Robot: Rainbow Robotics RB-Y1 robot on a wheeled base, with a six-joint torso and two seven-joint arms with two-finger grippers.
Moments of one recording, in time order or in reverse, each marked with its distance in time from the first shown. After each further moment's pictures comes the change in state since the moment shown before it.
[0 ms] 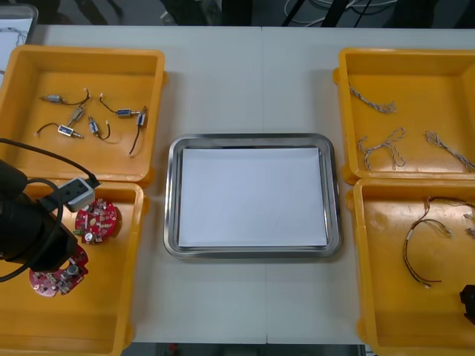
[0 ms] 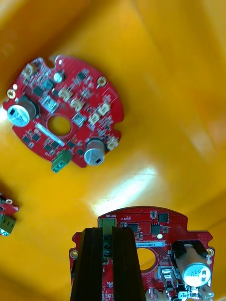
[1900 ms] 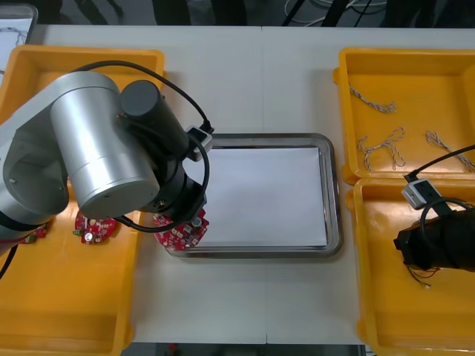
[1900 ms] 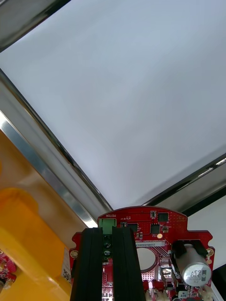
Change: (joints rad) right arm -0.383 0.023 0.163 -0.140 0.002 0.323 -0.026; left arm -0.553 -0.605 -0.312 0.105 -0.284 0.402 0.429
